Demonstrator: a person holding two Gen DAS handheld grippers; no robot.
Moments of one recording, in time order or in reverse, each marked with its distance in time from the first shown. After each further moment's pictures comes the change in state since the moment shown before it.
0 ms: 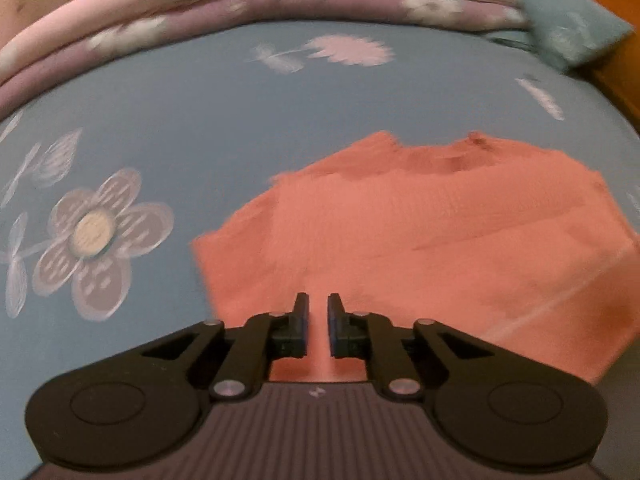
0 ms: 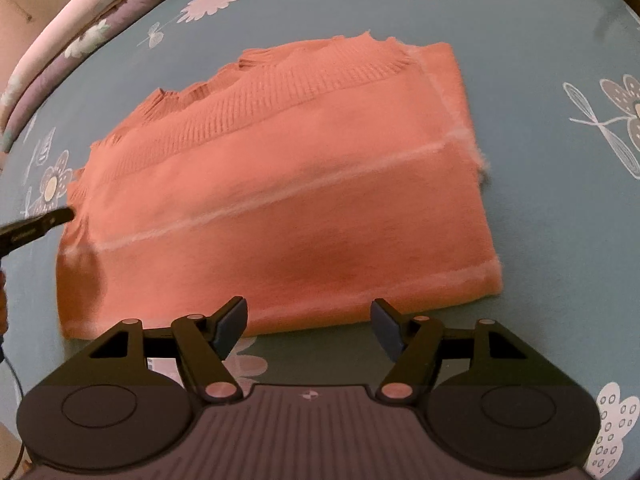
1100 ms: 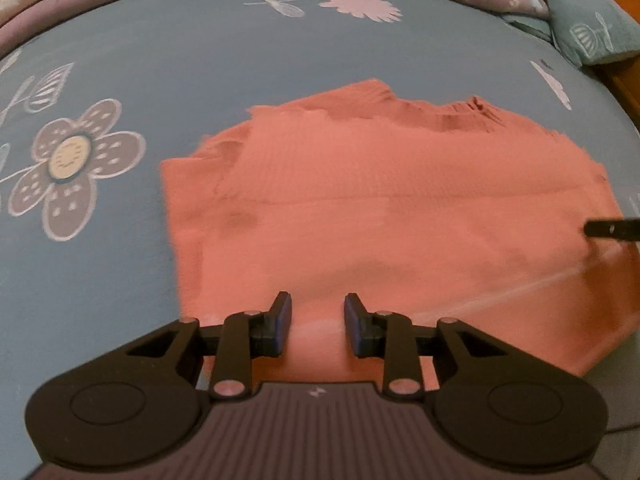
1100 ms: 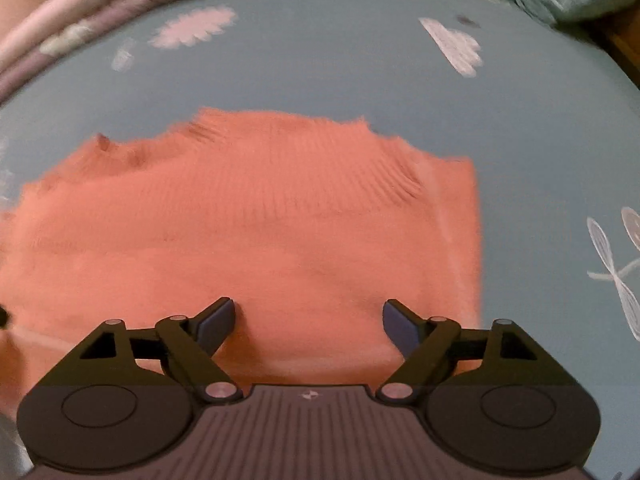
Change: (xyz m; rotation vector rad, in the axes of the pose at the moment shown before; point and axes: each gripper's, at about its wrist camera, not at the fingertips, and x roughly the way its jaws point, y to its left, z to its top) left arm 0.003 -0.001 -0.011 -0.180 0.123 0.001; right arm 0.067 -0.005 0.087 -0.144 -0.120 -0.142
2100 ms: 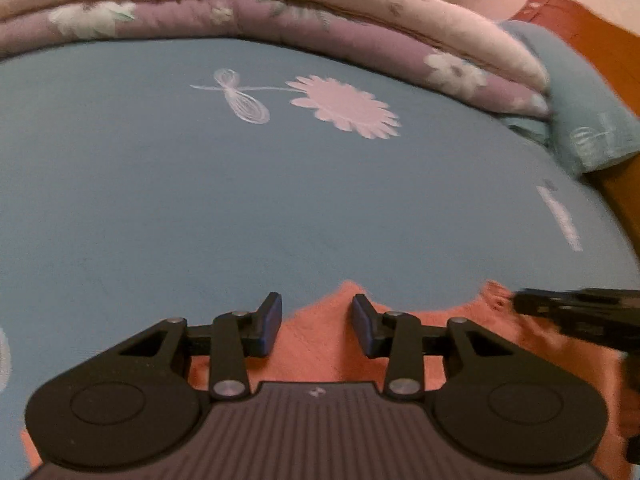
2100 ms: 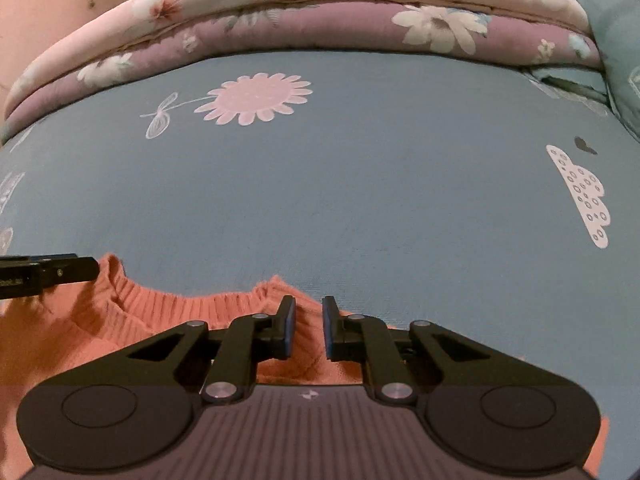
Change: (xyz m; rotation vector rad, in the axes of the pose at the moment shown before) left arm 0.096 -0.014 0.133 -0.105 -0.225 -0.150; right arm 0.072 0.056 0.127 -0.135 -0.191 0.099
